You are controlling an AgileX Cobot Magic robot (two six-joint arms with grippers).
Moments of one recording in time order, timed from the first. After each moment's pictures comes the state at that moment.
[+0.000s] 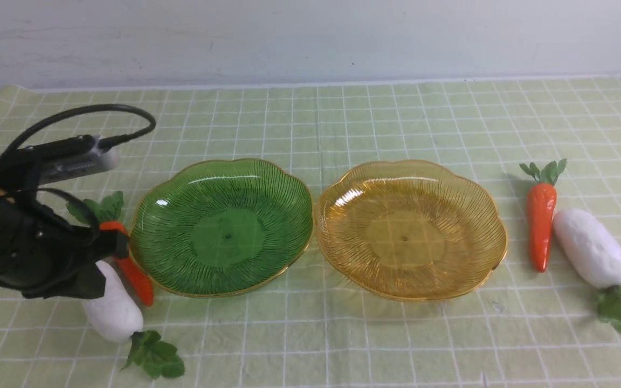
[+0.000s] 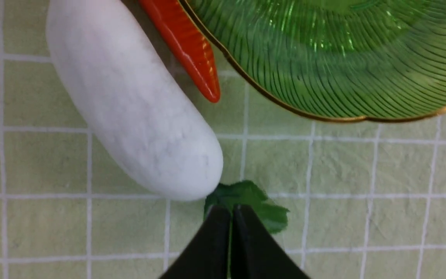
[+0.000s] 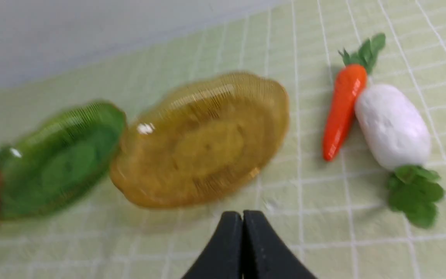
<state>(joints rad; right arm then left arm) -0.02 0.43 -0.55 0.32 0.88 -0.06 -0.02 1.45 -0.99 -0.22 0.91 -0.02</state>
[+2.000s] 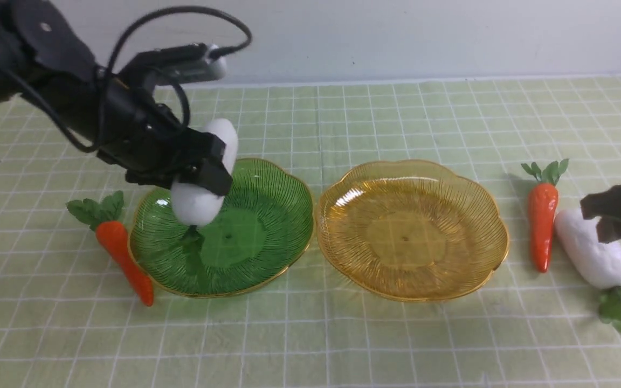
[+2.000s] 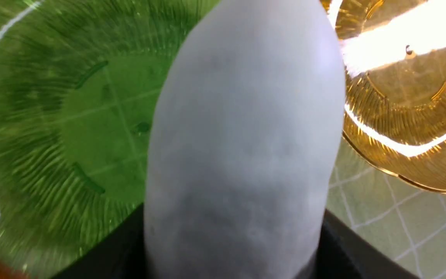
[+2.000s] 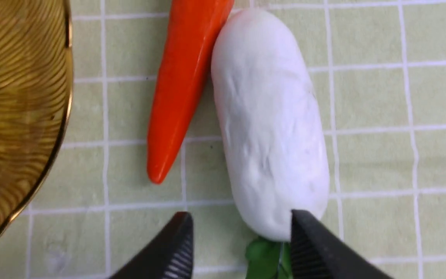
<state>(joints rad) -0.02 1.61 -1.08 -0.01 0.81 0.02 -0.15 1.79 -1.47 -0.42 0.97 0.32</state>
